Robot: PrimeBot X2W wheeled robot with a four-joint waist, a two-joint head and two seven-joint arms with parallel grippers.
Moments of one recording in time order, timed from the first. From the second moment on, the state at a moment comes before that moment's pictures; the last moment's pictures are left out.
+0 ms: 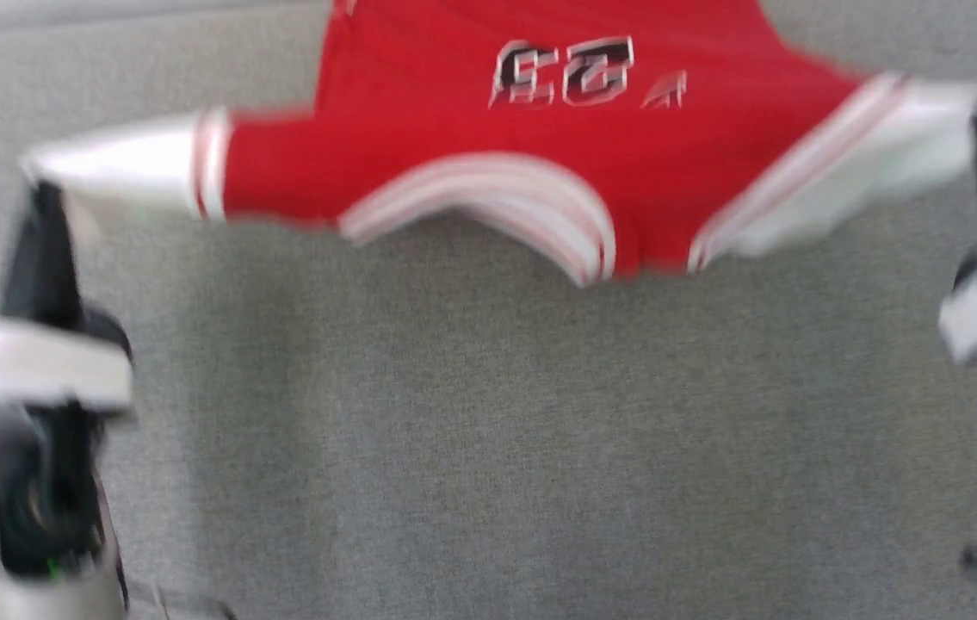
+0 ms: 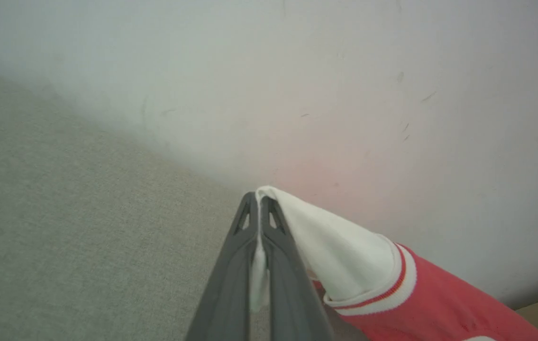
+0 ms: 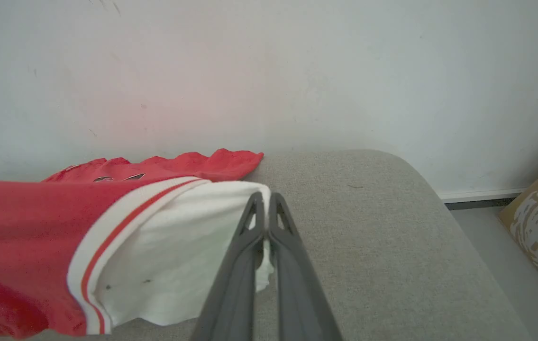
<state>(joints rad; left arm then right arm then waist) -0.29 0.17 0.20 -0.25 -0.71 0.10 0.22 -0.40 -0.15 -0.20 -0.14 0.27 0.13 0.39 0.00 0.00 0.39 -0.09</state>
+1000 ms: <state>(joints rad) 0.39 0.18 0.08 -0.44 -0.75 0.01 0.43 0.35 -0.05 -0.23 -0.44 0.46 0.13 0.58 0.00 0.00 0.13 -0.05</state>
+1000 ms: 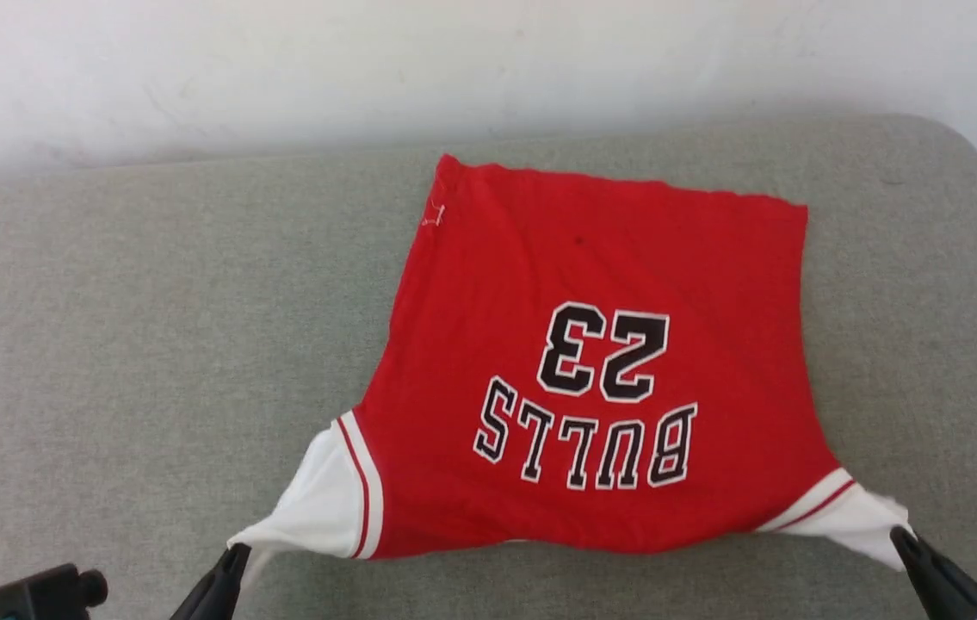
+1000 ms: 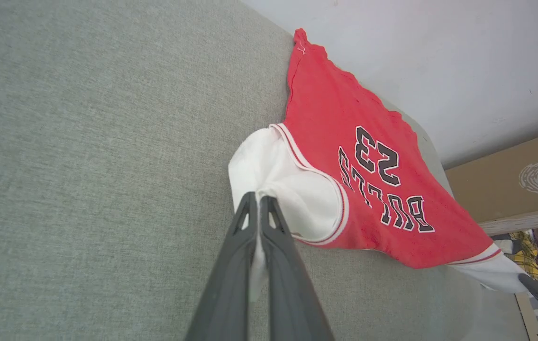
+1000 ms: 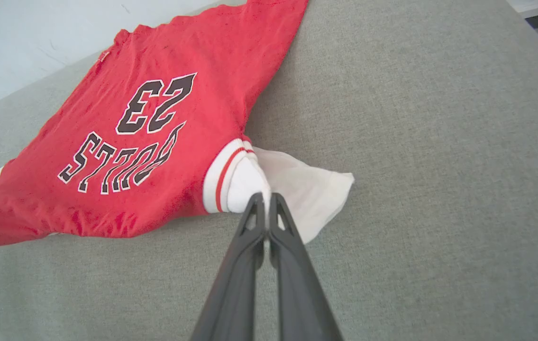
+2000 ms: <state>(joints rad) 0.24 0.15 0.01 -0.39 -0.61 -0.02 0.23 0.03 -0.05 -0.28 -0.20 0.19 0.13 0.36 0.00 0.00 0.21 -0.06</state>
